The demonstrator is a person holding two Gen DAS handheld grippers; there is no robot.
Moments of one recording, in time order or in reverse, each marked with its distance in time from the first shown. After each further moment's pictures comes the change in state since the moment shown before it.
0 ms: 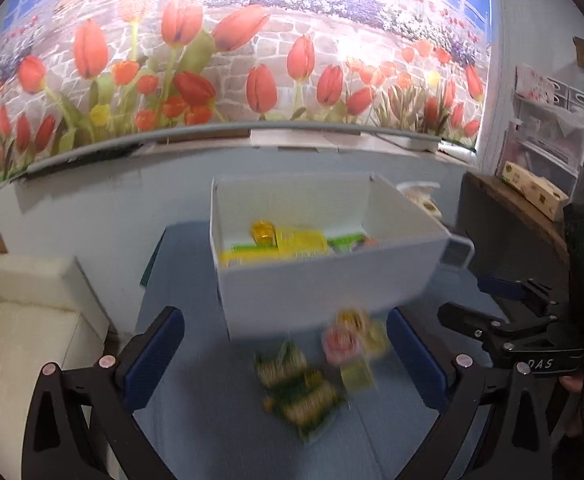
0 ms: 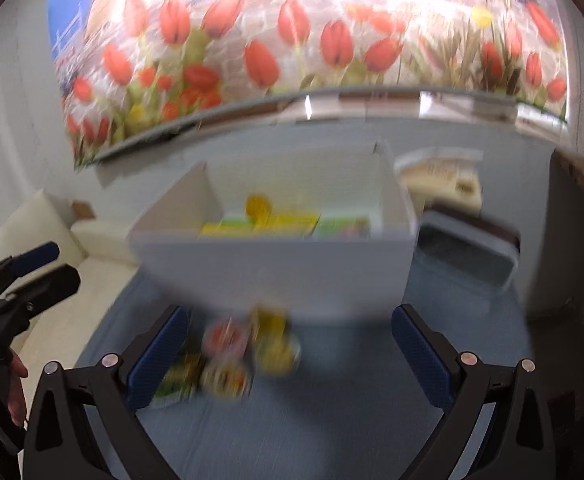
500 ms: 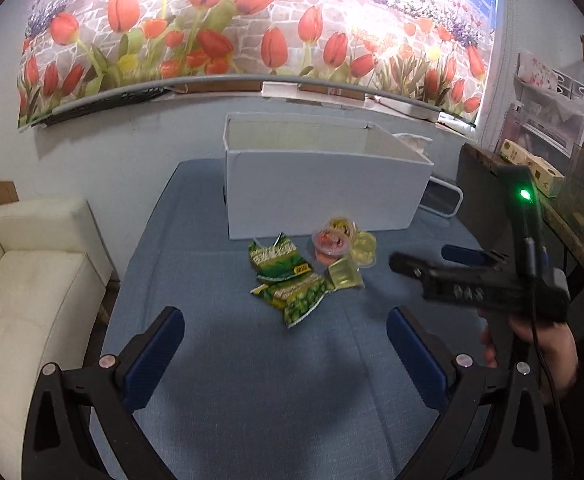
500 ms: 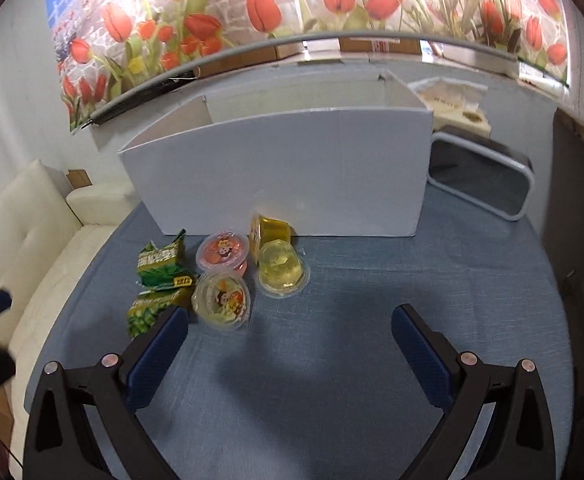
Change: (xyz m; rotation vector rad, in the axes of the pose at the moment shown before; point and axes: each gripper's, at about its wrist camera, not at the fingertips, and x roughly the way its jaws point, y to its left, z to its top) left arm -0.038 -0.010 -0.083 -0.072 0.086 0.018; right arm 0.041 -0.003 -0.036 0.020 0.107 -0.020
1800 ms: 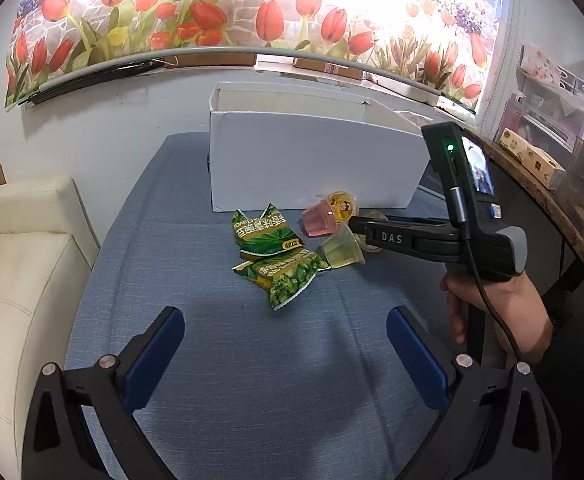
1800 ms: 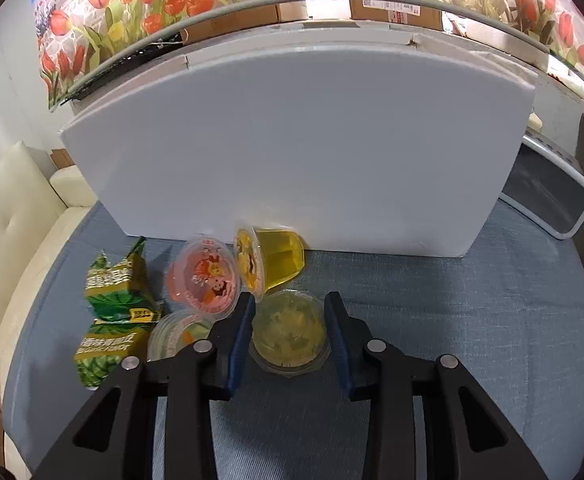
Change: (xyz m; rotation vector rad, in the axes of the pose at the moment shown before) left arm 0.031 -0.004 -0.010 -0.007 0.058 -0.036; right arm 0.062 0.017 0.024 -0.052 0.068 -0.050
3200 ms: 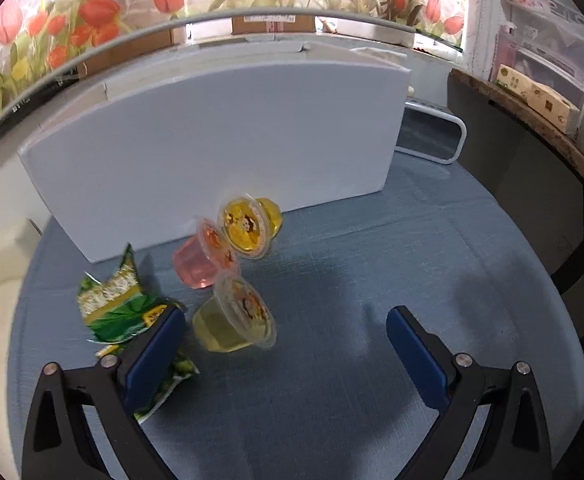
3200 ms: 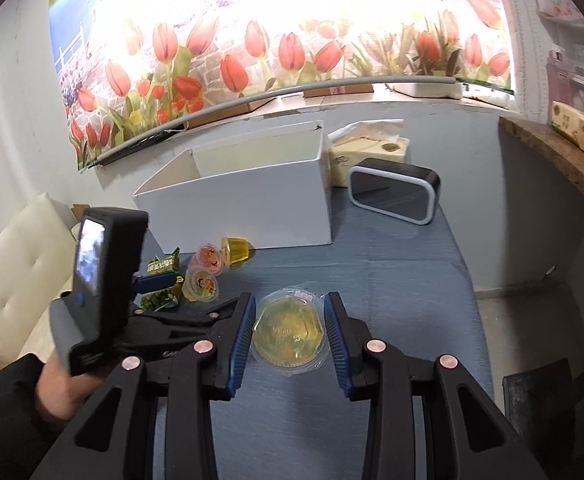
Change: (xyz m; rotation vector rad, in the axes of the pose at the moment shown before) left arm 0.128 -0.098 0.041 0.155 0.112 0.016; right arm -0.181 -0.076 -0.075 0.095 -0.215 0.018
